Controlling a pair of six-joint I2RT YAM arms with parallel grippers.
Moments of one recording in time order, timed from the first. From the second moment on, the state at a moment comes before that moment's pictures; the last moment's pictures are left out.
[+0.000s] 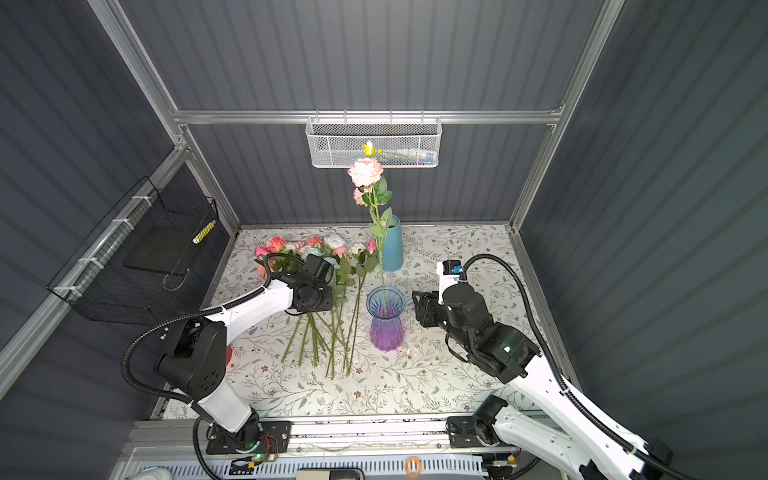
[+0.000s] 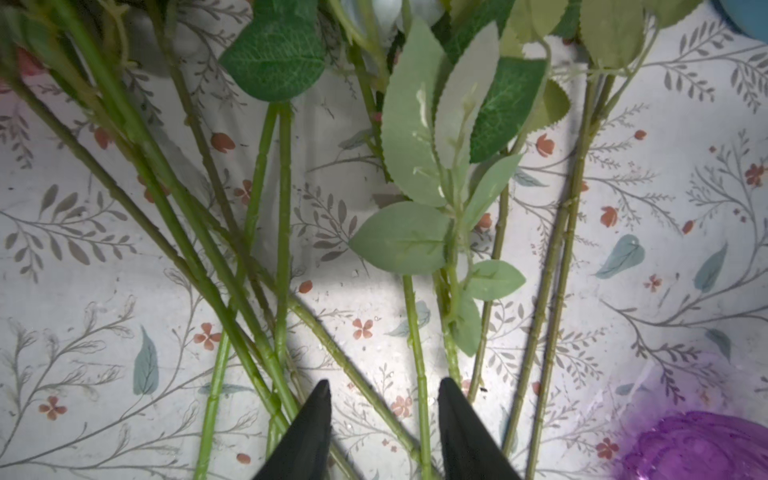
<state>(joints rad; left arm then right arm) -0.51 1.69 1.18 -0.66 -0.10 -0.49 0.72 0.82 0.92 -0.58 0.24 0.54</state>
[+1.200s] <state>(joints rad) -0.71 1.69 1.12 -0.76 -0.04 -0.46 0.48 0.84 0.81 -0.51 0.05 0.61</state>
